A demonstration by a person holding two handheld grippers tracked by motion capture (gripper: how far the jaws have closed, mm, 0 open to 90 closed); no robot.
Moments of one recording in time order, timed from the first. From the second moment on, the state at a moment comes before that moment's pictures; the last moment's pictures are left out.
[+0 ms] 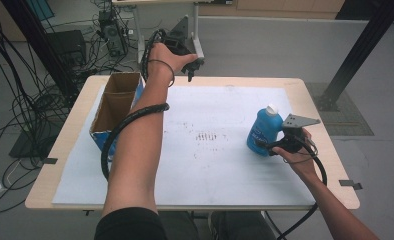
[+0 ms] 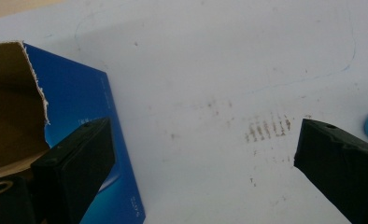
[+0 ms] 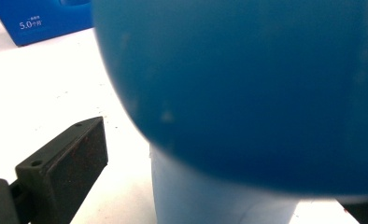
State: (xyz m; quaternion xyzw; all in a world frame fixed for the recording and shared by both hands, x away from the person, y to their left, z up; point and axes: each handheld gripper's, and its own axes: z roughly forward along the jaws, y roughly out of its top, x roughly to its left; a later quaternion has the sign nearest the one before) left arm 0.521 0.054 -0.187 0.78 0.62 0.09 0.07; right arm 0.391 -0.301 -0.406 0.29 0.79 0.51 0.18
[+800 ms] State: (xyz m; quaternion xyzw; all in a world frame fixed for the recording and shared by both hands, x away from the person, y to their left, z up) left arm 0.521 0.056 -0.188 0.78 0.62 0.09 0.07; right arm 0.391 -0.300 -0.406 0.29 0.79 0.51 0.19
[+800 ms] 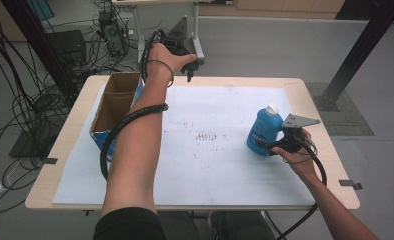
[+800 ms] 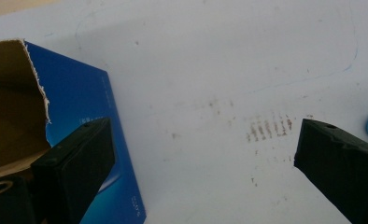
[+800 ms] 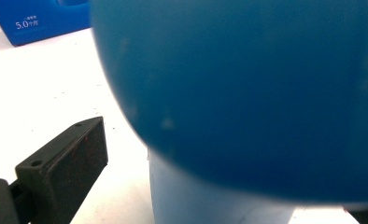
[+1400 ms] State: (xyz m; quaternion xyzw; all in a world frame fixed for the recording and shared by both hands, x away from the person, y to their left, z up) left arm 0.520 0.058 -0.188 0.78 0.62 0.09 0.07; right arm 0.392 -0.300 -0.407 0.29 0.79 0.51 0.19
